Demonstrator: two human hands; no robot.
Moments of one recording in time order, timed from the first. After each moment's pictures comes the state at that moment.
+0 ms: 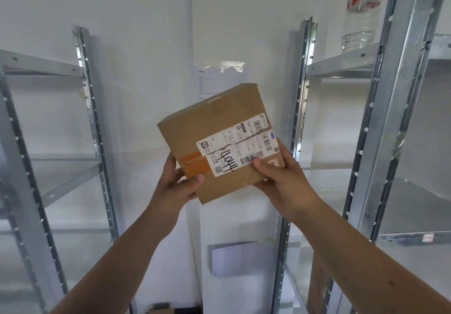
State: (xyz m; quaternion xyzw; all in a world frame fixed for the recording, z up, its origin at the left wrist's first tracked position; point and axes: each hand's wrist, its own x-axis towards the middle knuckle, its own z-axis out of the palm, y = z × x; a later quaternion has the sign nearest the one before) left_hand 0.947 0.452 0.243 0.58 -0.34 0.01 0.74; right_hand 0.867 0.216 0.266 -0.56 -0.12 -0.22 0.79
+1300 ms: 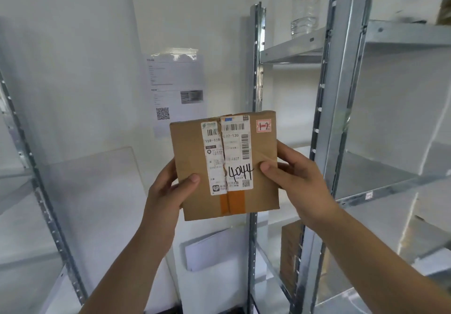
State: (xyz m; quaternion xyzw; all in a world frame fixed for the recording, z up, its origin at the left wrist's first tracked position) left_hand 0.924 0.414 0.231 0.56 -0.34 -0.05 0.75; right_hand 0.781 0.202 0.254 -0.72 -0.01 -0.37 0.59
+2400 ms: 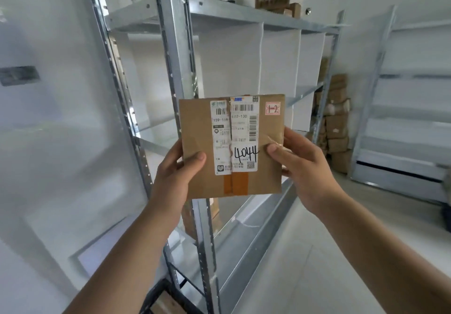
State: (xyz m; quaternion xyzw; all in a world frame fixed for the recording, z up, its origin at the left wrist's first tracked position) left_hand 0.759 0.305 0.220 0.50 -0.46 -0.28 0.68; right_hand 0.536 0.212 0.223 -0.62 0.21 -0.52 0.55
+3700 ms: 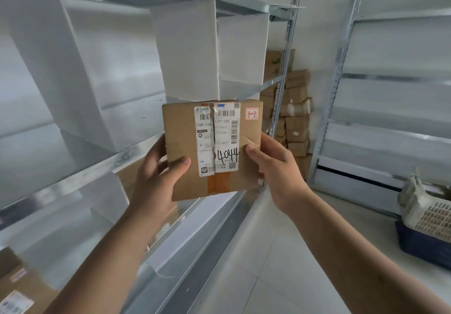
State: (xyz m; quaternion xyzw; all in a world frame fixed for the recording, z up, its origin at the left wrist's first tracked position) left_hand 0.537 -0.168 0.170 0.53 -0.45 -0.29 0.66; right_hand 0.323 -0.250 0.180 -0.60 0.33 -0.49 0.54
